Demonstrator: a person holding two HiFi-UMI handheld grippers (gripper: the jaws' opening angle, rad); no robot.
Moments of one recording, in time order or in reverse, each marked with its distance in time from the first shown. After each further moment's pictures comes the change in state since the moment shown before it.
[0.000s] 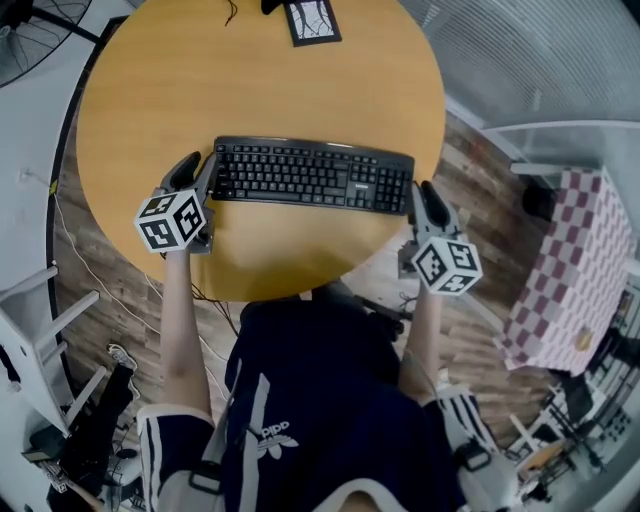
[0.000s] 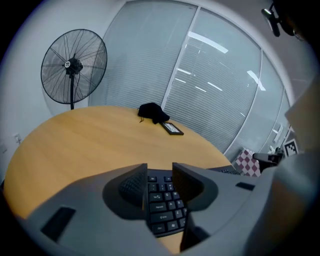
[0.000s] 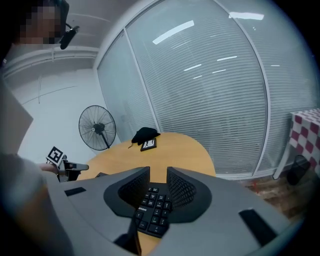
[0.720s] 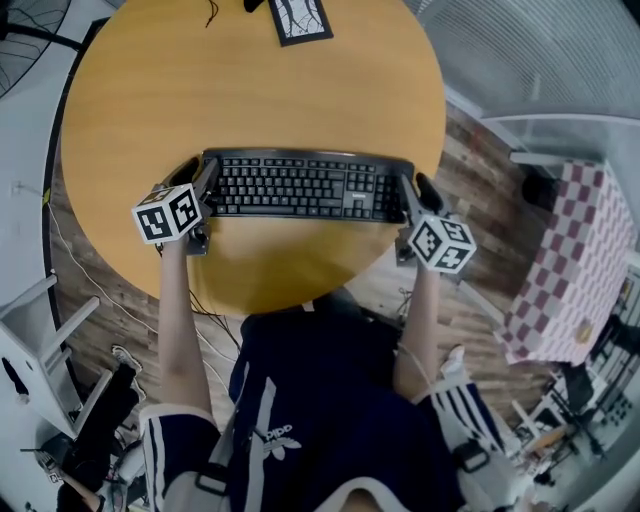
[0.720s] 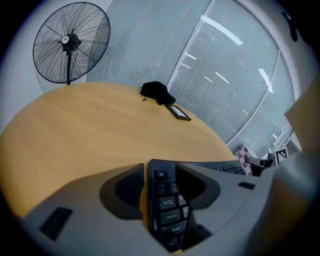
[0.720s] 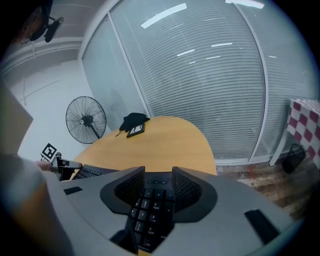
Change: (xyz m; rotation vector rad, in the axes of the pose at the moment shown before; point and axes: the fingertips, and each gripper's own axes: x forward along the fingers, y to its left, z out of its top) left arm 0.059 0.021 -0.029 -0.082 0.187 -0.023; right arm 0.065 -0.048 -0.047 0.076 0.142 -0.059
